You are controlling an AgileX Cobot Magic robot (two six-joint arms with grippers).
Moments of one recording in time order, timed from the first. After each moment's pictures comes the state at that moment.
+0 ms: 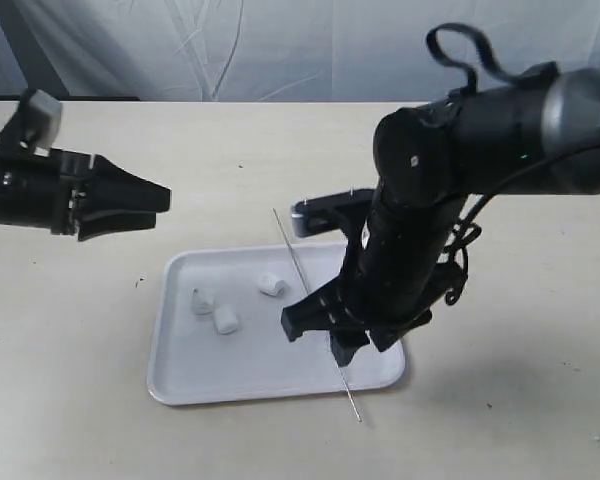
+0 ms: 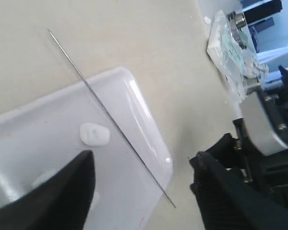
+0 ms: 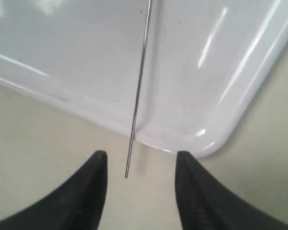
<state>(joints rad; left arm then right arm) 0.15 1.78 -0.83 1.75 -1.21 -1.83 0.73 1.75 -1.07 0.21 0.89 0.15</state>
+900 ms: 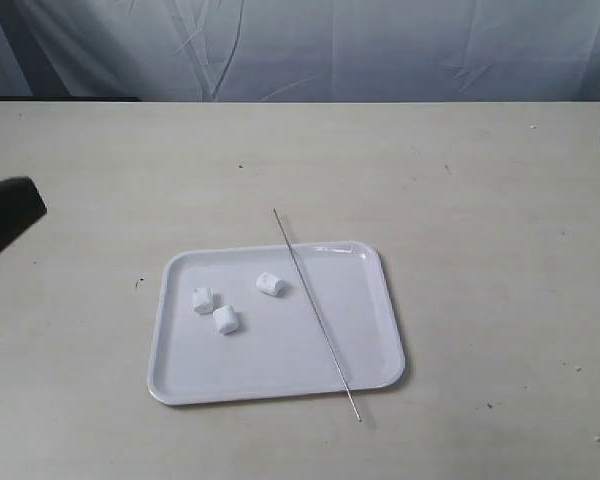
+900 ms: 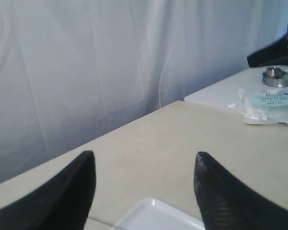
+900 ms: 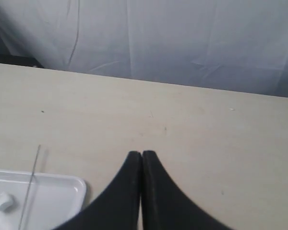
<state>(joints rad) 0.39 0.48 -0.39 1.57 -1.21 -1.53 0.62 0.74 -0.70 -0.72 0.61 0.81</state>
